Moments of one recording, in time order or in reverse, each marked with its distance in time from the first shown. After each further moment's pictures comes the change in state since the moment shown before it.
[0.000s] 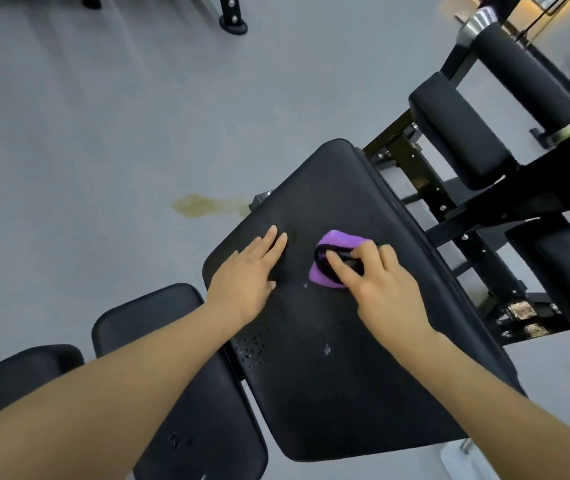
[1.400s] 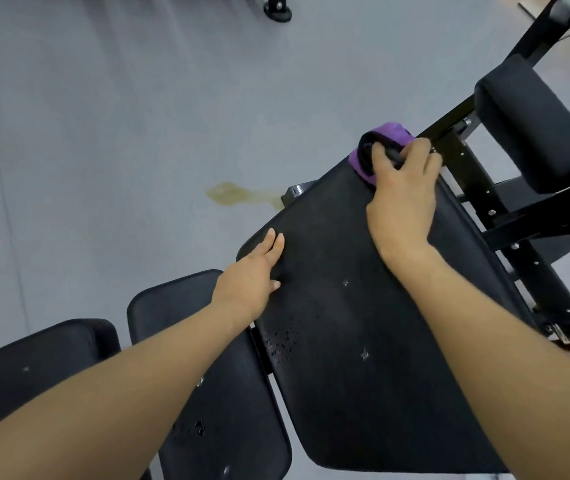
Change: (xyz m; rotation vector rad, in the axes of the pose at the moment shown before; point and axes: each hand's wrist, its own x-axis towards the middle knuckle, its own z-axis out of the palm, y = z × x) left_hand -0.012 -0.041 0.013 -0.091 -0.118 -0.258; right_hand 0.121 -0.017 0.016 0.095 0.151 0.456
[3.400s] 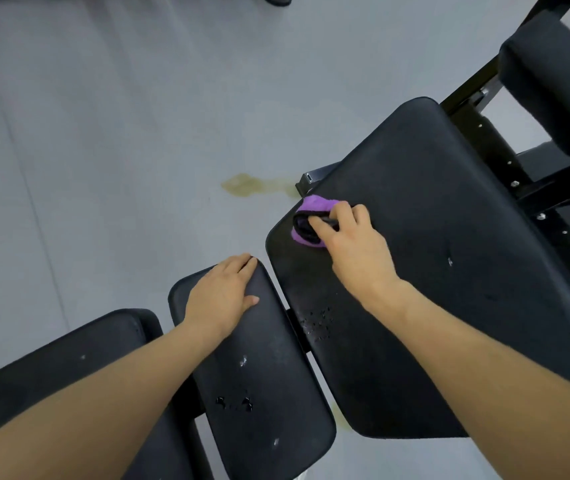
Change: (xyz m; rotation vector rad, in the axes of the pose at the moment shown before) left_hand -0.047 -0.079 -0.001 0.239 0.057 0.080; right_hand -0.092 -0.053 0.021 0.026 -0.277 -0.381
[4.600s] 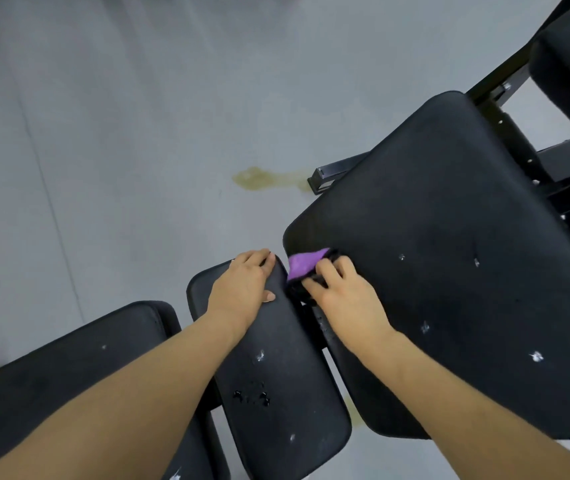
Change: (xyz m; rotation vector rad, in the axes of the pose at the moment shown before) left_hand 0.008 -0.005 0.005 -0.046 -0.069 0.015; right_hand -0.047 -0.036 0.041 0.006 0.050 -0.228
